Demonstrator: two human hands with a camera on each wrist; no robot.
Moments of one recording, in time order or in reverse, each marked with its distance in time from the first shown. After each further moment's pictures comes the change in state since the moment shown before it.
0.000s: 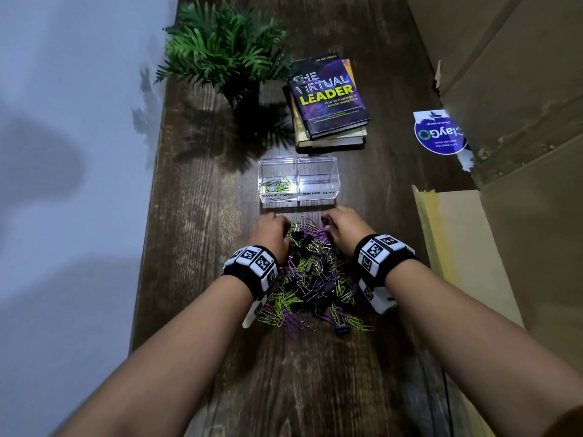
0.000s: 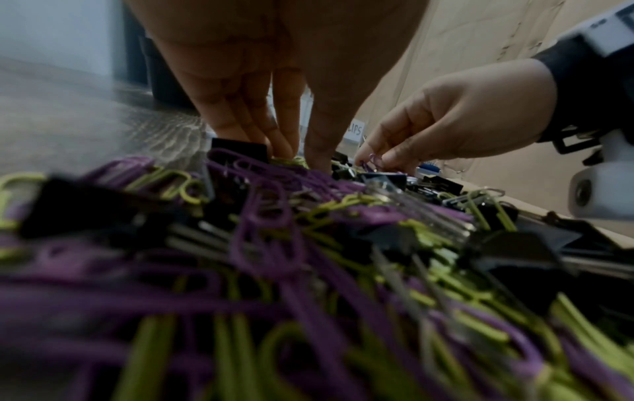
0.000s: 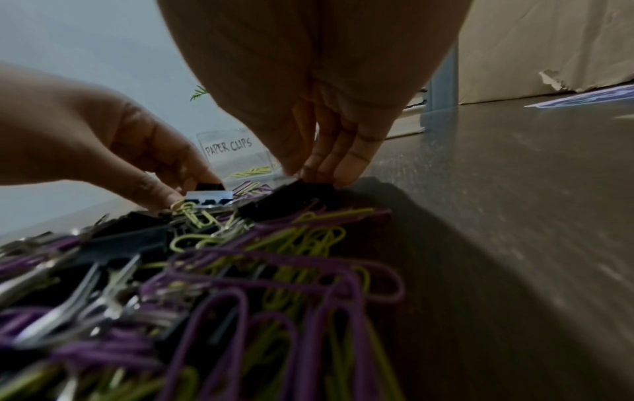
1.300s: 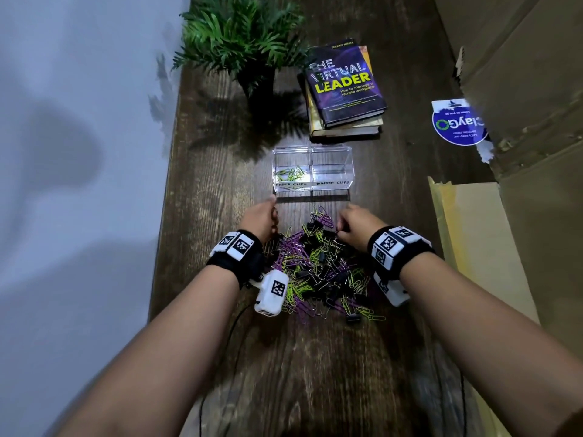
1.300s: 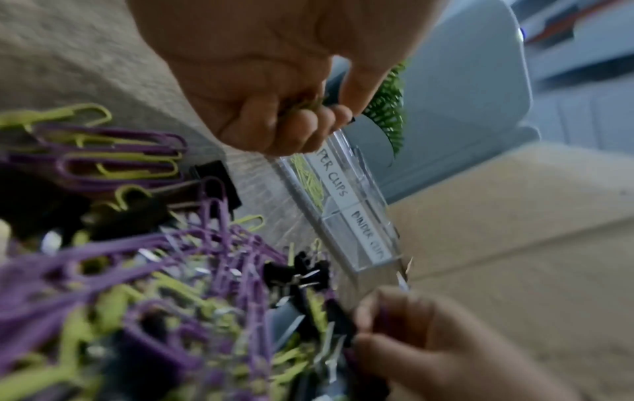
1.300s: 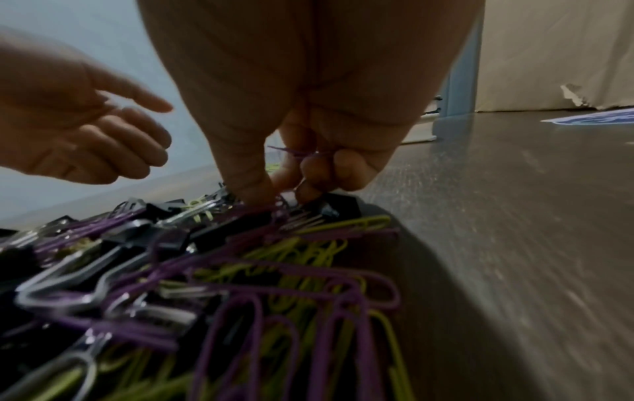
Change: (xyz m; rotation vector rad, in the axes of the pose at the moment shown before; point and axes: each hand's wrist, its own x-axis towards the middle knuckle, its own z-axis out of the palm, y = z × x) left_hand -0.001 -0.028 -0.025 -1.015 -0.003 -0.426; right_hand -0.012 -0.007 -0.006 -0.097 -0.121 -0.039
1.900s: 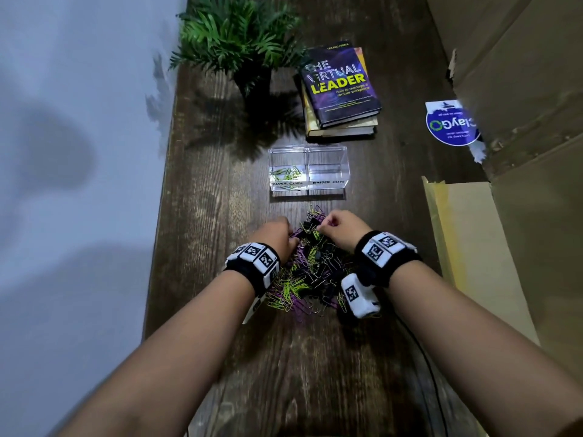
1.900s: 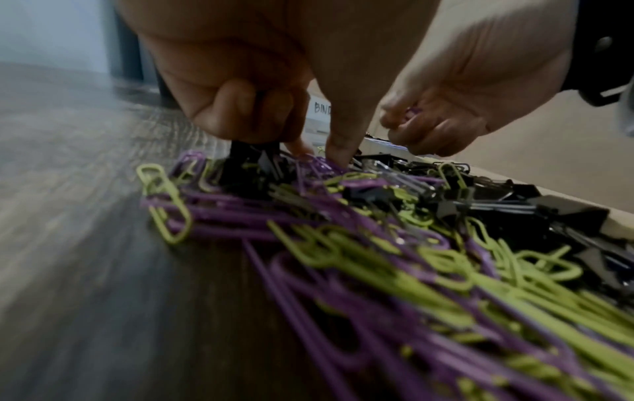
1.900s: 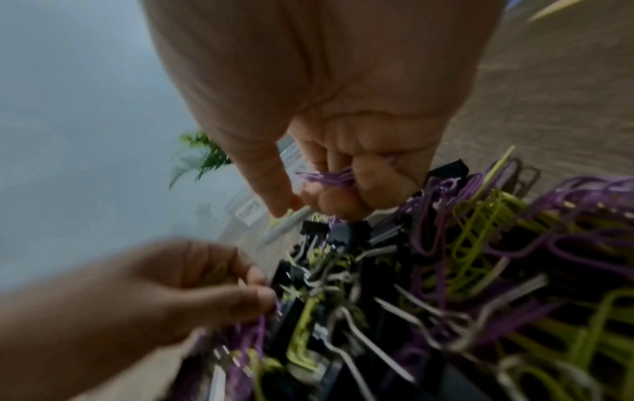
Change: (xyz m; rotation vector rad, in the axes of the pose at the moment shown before) left_hand -0.017 -0.020 0.025 1.141 -0.043 0.318; right_hand -0.010 -0.025 0.006 0.460 -0.014 0.185
